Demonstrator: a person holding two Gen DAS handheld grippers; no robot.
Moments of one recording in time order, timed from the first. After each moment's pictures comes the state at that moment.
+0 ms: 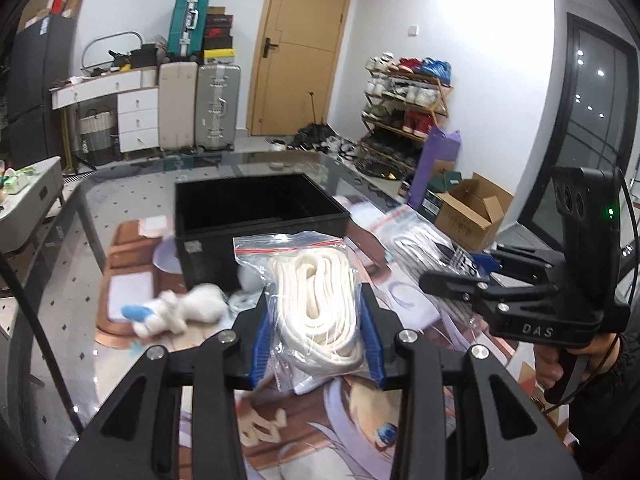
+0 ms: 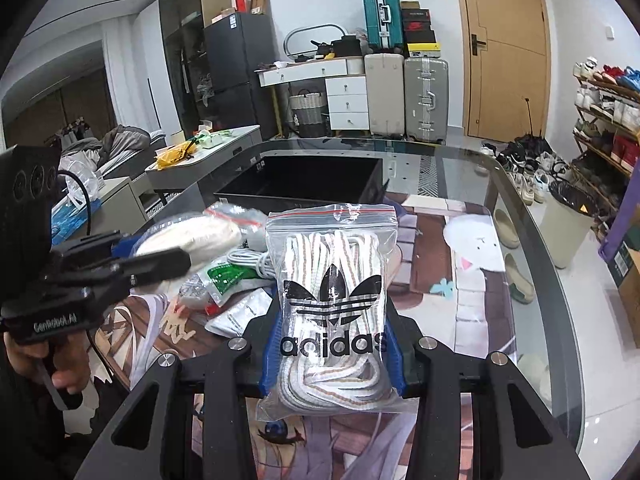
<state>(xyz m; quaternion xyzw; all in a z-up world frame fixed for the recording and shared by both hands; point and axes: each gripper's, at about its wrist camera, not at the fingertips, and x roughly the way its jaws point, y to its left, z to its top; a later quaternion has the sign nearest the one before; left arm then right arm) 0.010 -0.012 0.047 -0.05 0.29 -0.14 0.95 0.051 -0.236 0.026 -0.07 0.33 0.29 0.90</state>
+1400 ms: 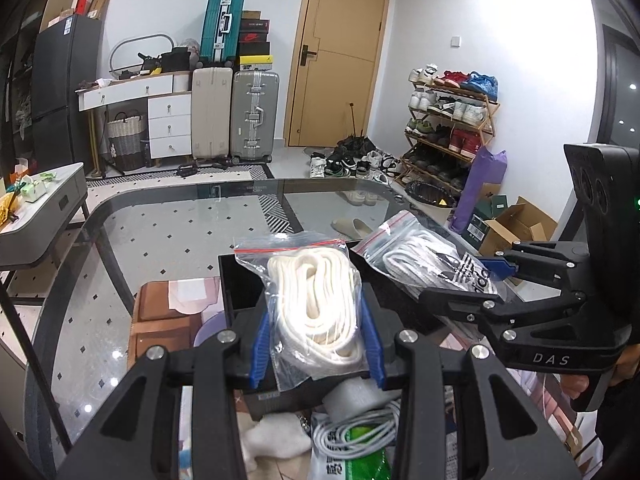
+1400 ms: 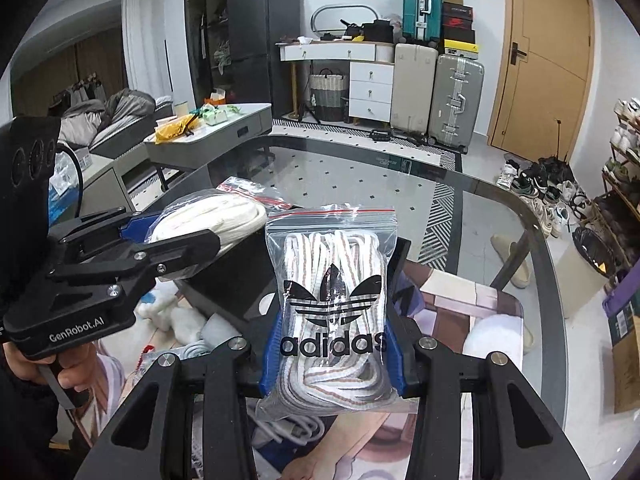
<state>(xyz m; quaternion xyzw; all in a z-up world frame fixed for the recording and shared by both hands) 0.130 0.028 0.044 -0.05 0.29 -0.08 0.95 0.184 -0.143 0.046 -0.15 0.35 0.31 0.87</state>
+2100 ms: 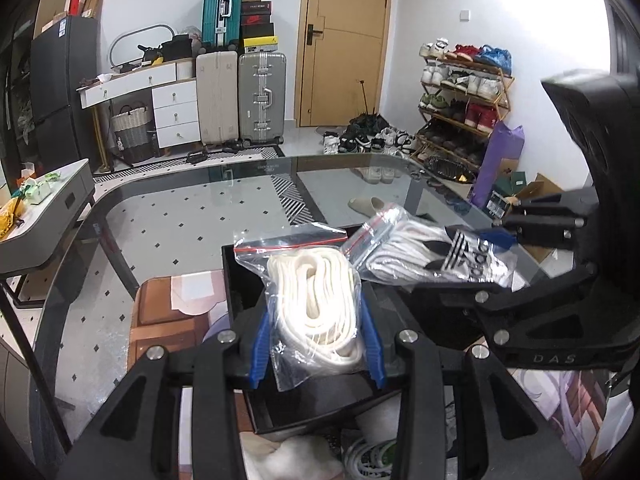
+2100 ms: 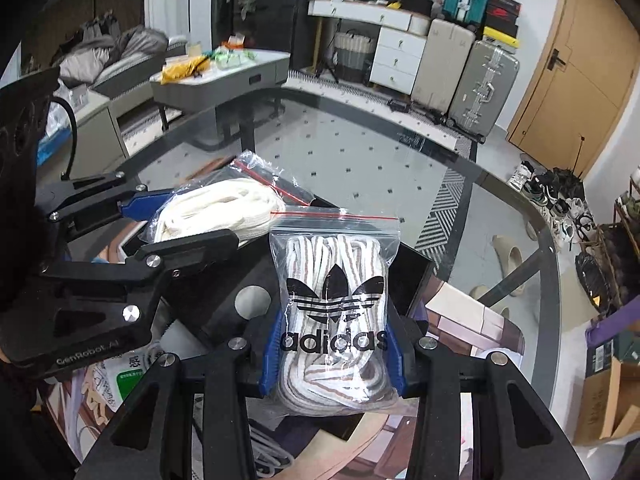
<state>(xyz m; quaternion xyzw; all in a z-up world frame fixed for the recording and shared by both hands) 0.163 0.028 0.022 -0.02 0.32 -0.06 0.94 0.228 -0.101 0.029 -0.25 0.39 0.32 0.82</state>
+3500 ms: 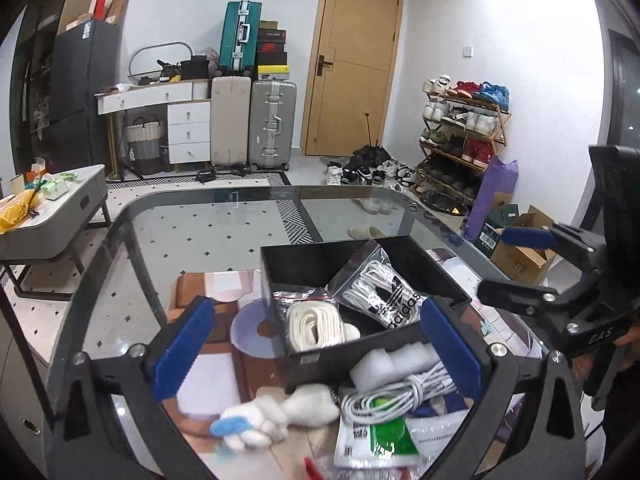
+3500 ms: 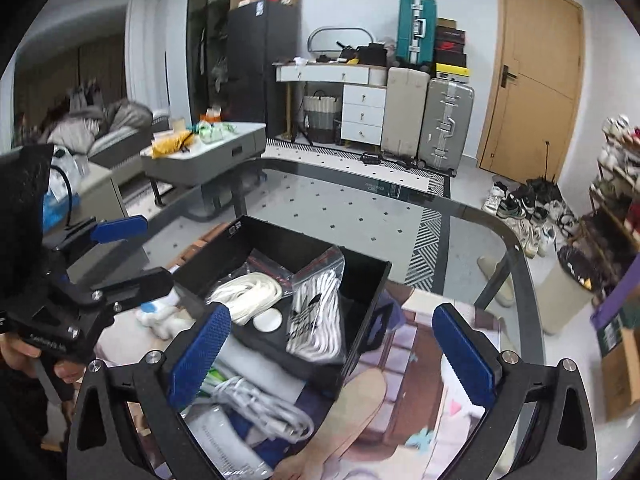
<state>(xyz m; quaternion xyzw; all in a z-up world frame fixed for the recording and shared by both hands) 0.090 0.051 0.056 -0.06 0.27 -0.05 0.96 0.168 -0.165 0.064 -0.13 0.30 0.30 0.89</state>
